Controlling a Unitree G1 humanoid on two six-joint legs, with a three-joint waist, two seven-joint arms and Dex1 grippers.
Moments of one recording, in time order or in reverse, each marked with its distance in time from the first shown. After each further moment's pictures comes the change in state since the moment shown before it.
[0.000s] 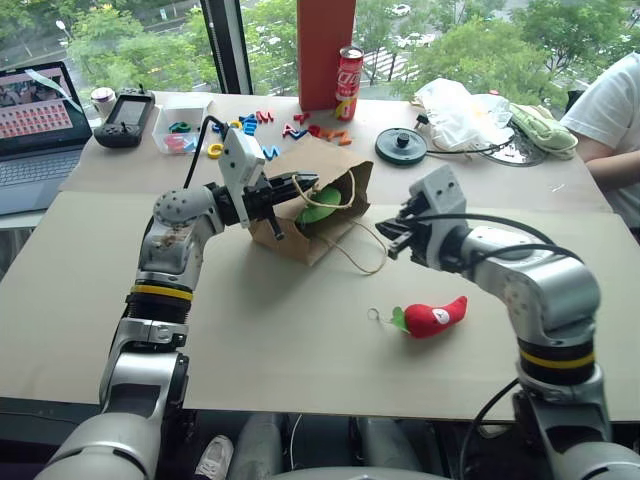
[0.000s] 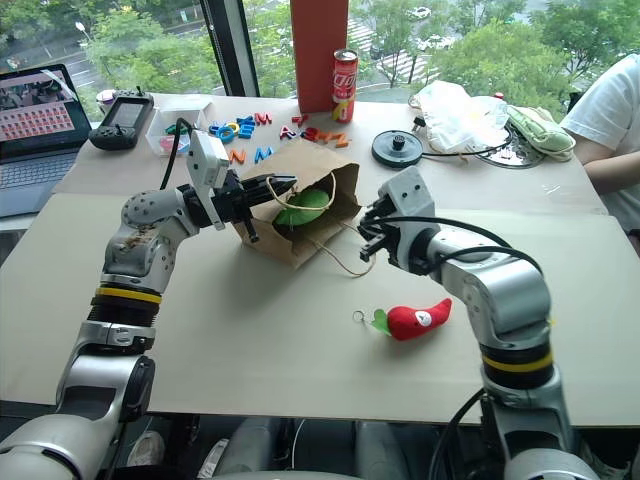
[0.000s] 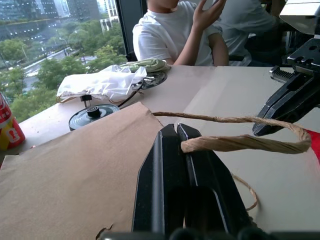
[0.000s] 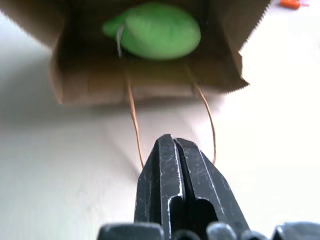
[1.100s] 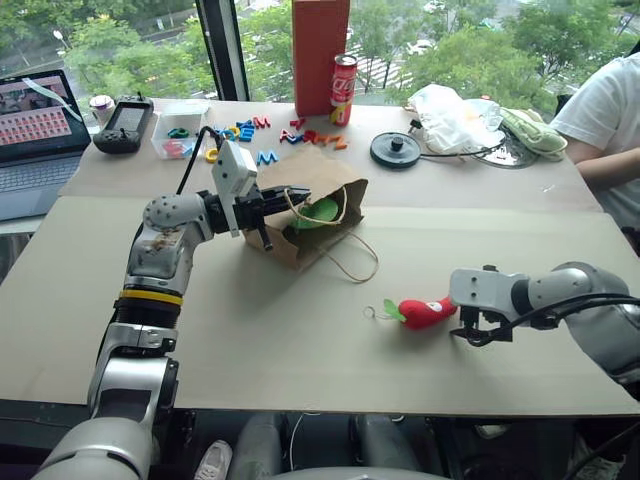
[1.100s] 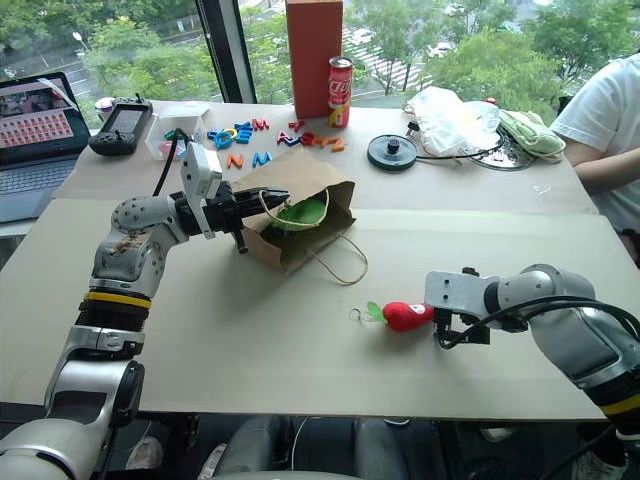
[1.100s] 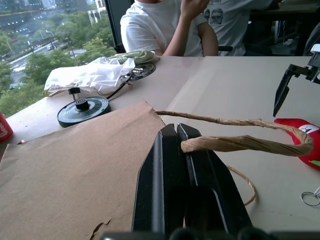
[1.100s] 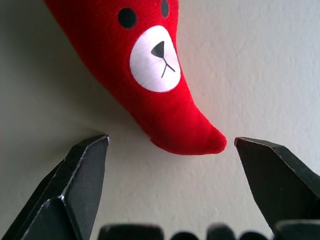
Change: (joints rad) left arm 0.025 0.016 -0.005 -0.002 0.000 0.005 -0.019; right arm 0.171 -0.424 0.318 0.254 -0.509 -0.704 0.438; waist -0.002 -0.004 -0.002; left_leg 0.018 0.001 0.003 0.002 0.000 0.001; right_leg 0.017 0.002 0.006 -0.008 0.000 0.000
